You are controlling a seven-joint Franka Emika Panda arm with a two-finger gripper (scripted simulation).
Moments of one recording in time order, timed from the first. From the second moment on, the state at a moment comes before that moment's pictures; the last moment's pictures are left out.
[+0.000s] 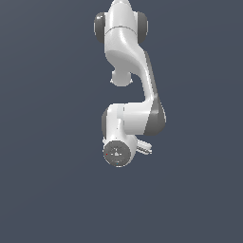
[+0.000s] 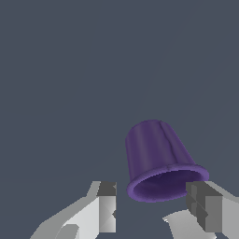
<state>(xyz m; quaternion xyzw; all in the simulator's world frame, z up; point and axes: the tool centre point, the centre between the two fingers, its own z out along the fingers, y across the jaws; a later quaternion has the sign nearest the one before) 0.001 0.038 0.096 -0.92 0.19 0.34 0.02</state>
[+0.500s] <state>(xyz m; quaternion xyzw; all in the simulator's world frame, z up) -0.014 0.052 0.089 -0.88 0.22 0.41 0.01</state>
